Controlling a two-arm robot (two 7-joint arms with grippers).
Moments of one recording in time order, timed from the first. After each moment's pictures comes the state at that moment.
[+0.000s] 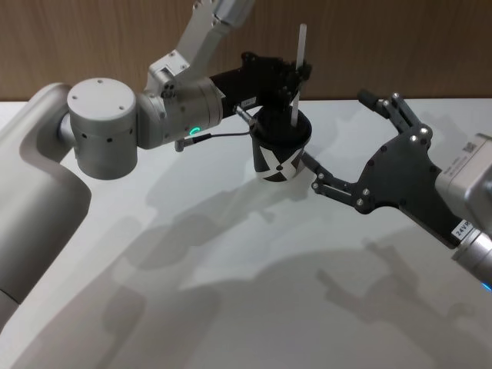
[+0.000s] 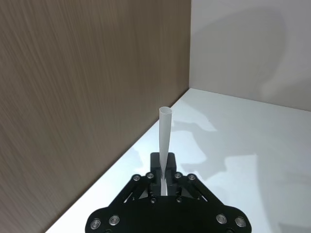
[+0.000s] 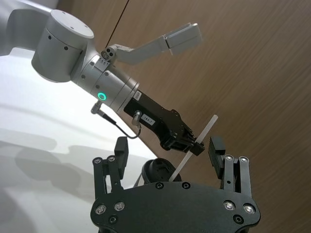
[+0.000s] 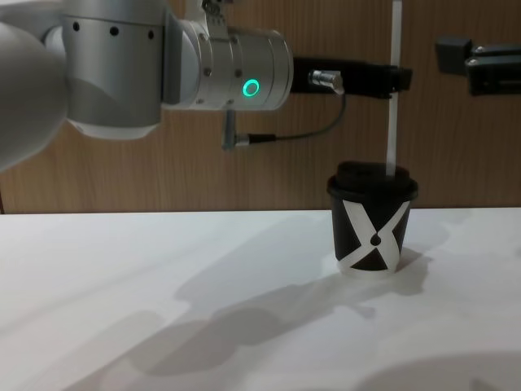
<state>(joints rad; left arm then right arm) -0.78 0.16 0.63 -1.26 -0.40 0.21 -0.50 -0.13 0.62 -0.16 -2.19 0.02 0.00 0.29</state>
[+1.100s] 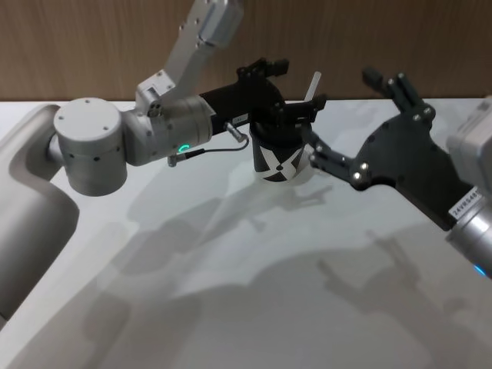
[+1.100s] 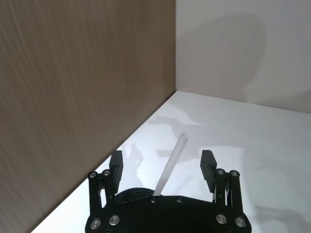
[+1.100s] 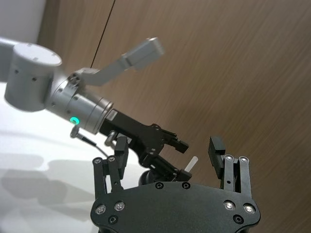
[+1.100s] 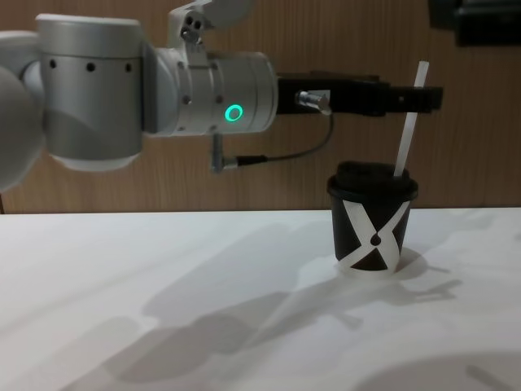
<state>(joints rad) -0.74 0.19 0.62 -1.25 -0.43 0.14 -0.56 -0.10 0.55 -0.17 -2.20 0.07 0.07 0.27</state>
